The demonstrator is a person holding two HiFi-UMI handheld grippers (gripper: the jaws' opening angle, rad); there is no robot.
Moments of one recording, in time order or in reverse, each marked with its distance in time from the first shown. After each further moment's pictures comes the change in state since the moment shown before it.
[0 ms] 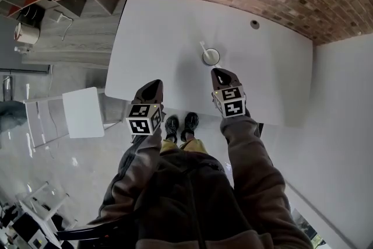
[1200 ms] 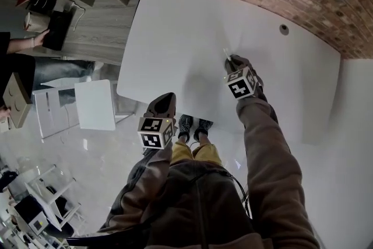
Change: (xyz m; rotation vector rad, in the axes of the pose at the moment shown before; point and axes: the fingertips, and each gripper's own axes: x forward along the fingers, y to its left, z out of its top) left arm 0.018 0.022 -0.058 -0.055 0.106 0.057; right arm 0.127 -0.038 -0.040 -0.307 0.303 0.036
